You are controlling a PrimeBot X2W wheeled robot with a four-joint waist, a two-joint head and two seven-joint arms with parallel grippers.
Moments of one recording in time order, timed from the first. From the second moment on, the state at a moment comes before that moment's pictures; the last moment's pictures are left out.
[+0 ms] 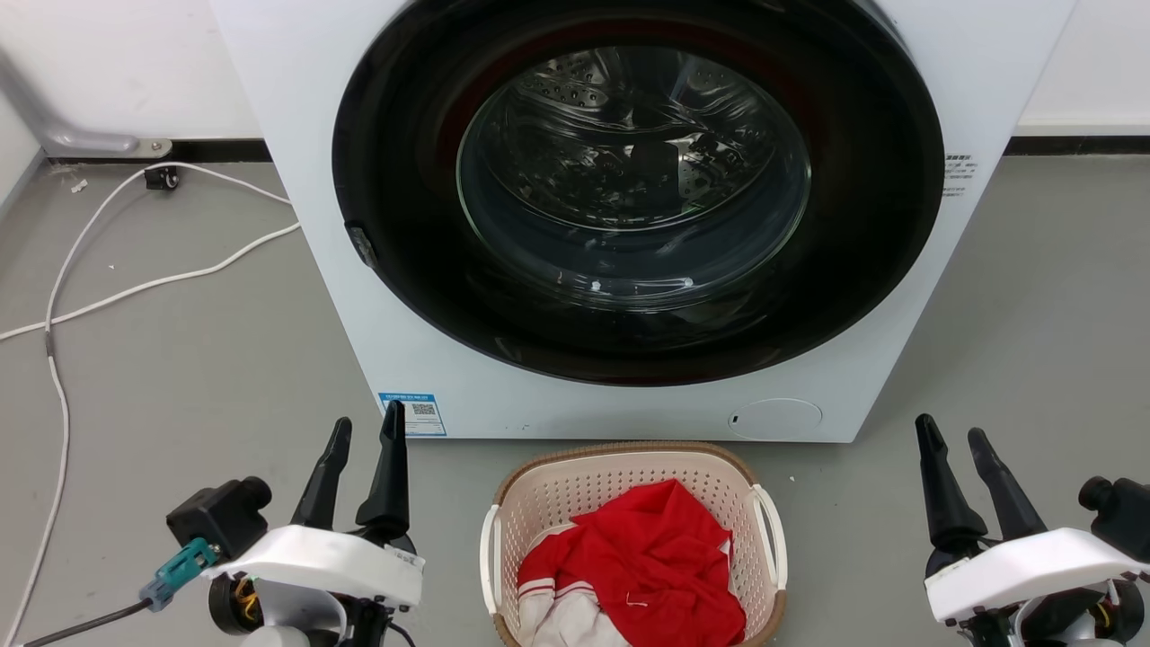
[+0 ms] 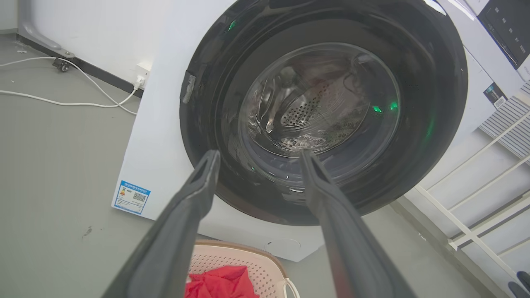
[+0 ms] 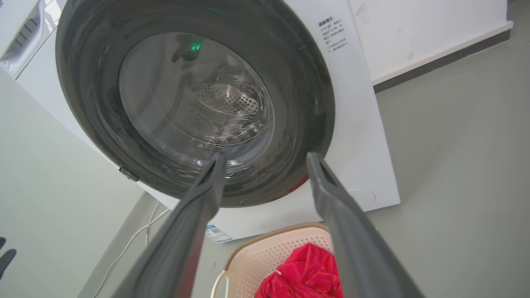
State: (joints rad) left arm -0.07 0.06 -0.06 0.13 -0.64 -0.10 -0.11; right arm 0.00 -0.05 -0.06 0.07 0.56 0.13 -0.01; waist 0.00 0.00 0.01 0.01
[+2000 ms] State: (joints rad) left arm -0.05 0.08 -0.13 0.18 -0.09 -0.03 -0.26; right arm 0.06 -0.05 -0.06 -0.01 0.04 0.13 -0.04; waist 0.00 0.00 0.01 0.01
